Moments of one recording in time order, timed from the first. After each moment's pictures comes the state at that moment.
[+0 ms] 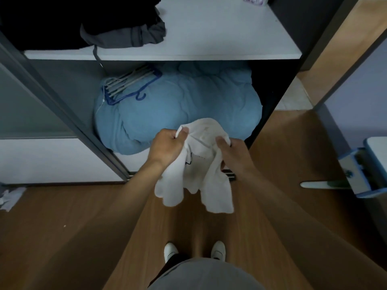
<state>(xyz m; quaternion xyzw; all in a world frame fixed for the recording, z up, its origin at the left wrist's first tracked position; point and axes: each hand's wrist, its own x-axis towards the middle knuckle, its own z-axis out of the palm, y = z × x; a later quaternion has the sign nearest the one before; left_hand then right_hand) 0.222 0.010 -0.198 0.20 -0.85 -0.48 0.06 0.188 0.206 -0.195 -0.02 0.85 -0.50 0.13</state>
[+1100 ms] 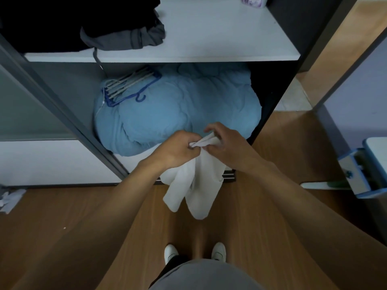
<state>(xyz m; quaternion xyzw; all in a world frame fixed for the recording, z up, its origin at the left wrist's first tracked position) 0.228 0.020 -0.168 -0.07 -0.90 -0.43 -0.05 0.181 0.205 -0.155 -0.29 0.89 -0.34 0.11</state>
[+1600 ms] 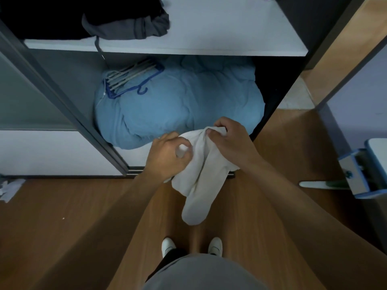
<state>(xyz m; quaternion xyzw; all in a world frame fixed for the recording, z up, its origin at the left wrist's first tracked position) 0.262 0.013 -0.210 0.02 -0.95 -0.29 0.14 0.186 0.193 -0.156 -0.19 0.88 -0.43 0.05</state>
